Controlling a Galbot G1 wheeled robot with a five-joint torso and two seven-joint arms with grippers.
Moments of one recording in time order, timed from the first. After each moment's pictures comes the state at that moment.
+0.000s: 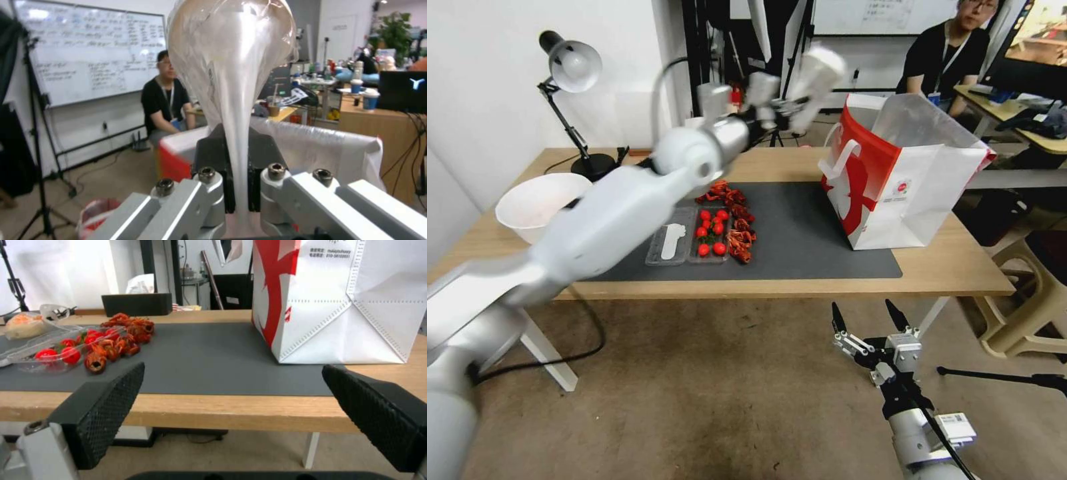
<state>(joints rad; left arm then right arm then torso) -0.15 -1.22 0.54 -1.40 -1.16 0.20 0.00 -1.80 1.14 0.38 2.24 0.23 0.18 0.26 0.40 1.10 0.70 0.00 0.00</state>
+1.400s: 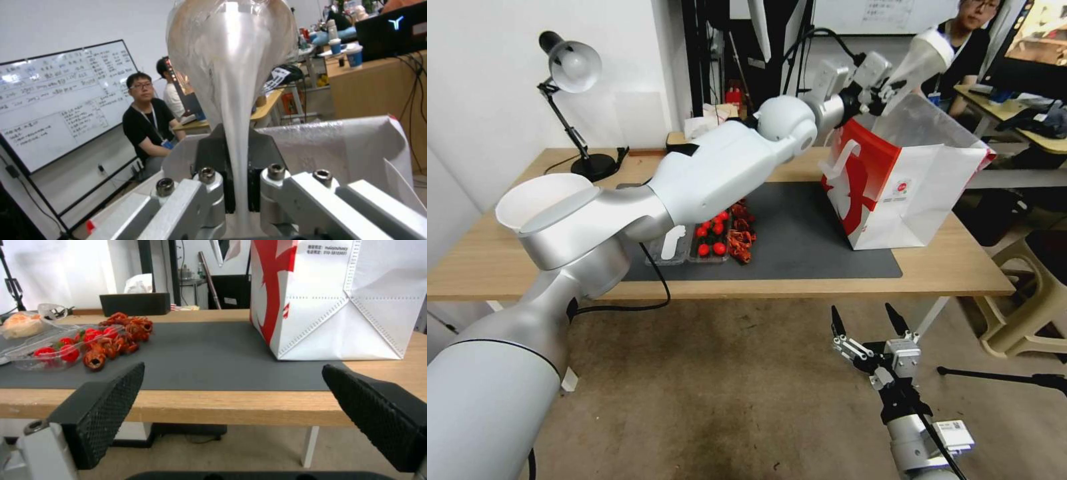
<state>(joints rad) -0.30 -1.50 0.73 -1.03 -0.94 0.04 0.15 -1.81 1.17 0.38 2.23 0.21 0.20 0.25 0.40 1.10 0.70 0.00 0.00</state>
